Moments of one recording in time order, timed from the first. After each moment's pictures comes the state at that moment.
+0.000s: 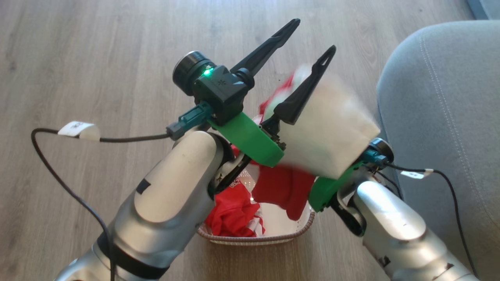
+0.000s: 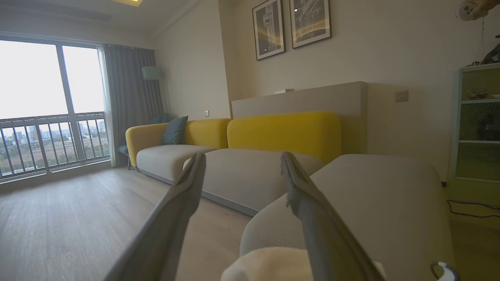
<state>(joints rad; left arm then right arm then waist) -0.73 0.04 -0.68 0.18 -0.44 -0.09 -0.26 -0.54 -0.13 0.60 0.64 0.40 0.13 -0.25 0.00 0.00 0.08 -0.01</state>
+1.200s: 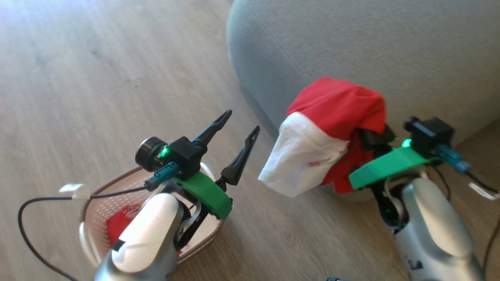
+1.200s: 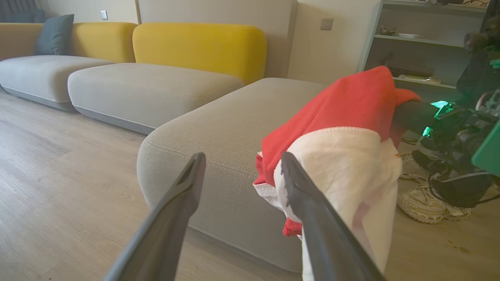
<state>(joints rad) -0.43 0.12 -0.55 0.29 -0.32 -0.13 -0.26 -0.38 -0.10 0.22 0.32 0.34 0.13 -0.25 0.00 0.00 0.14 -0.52</state>
